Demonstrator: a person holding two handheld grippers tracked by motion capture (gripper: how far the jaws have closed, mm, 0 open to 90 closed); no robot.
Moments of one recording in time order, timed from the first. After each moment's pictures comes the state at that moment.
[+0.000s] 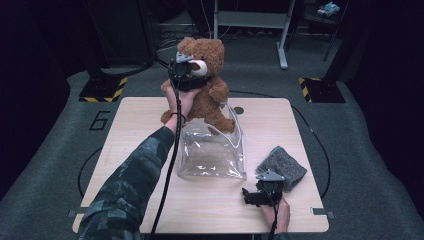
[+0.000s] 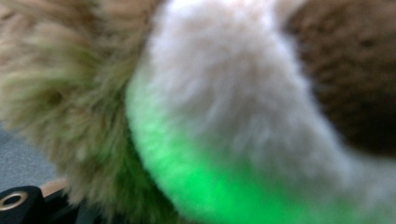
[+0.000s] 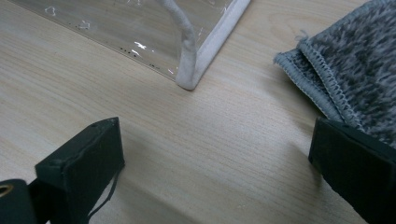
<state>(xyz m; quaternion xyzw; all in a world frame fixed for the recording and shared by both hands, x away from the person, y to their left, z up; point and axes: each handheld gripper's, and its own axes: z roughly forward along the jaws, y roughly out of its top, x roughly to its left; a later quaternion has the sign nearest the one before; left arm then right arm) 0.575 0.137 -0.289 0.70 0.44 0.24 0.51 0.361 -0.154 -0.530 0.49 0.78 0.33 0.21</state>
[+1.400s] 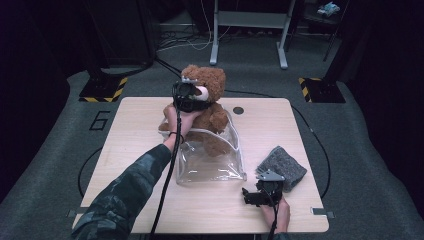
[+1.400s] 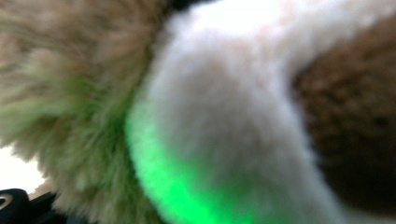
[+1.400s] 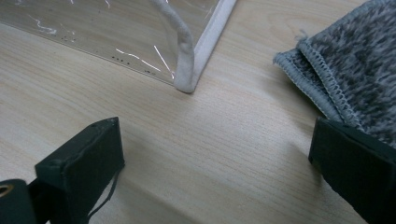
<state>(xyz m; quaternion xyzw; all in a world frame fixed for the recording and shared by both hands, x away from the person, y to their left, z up) 0.555 0.134 -0.340 0.75 0.46 0.18 0.44 0.360 -0.154 -0.530 0.49 0.78 0.33 0.21</state>
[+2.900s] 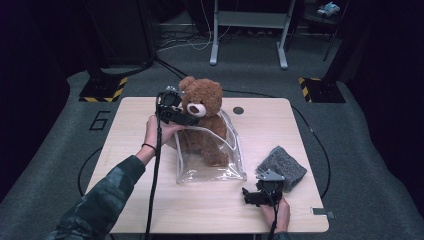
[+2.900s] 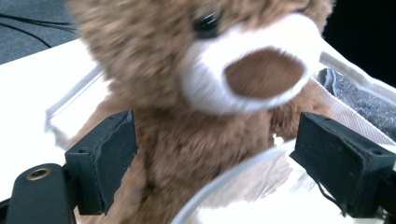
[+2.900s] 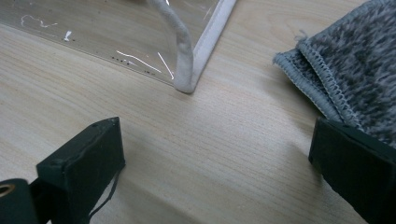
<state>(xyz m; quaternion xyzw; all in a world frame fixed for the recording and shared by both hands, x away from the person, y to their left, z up) 0.510 0.184 -0.332 0.81 0.44 0.11 0.38 0.361 -0.155 -0.530 0.49 0.78 0.33 0.21</state>
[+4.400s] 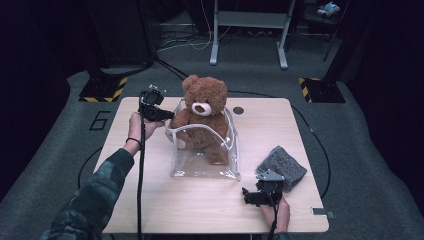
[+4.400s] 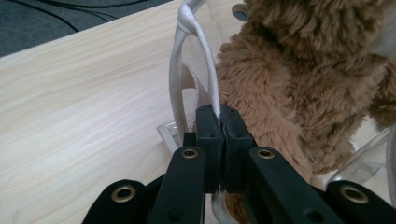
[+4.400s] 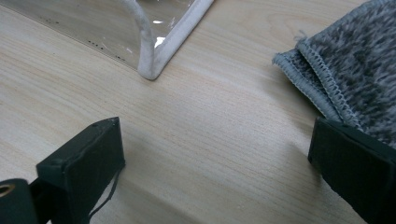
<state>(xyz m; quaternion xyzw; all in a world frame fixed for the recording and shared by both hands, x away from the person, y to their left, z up) 0.538 0.235 -0.351 0.81 0.46 0.12 0.35 0.361 -0.154 -0.530 0.49 0.78 0.33 0.21</state>
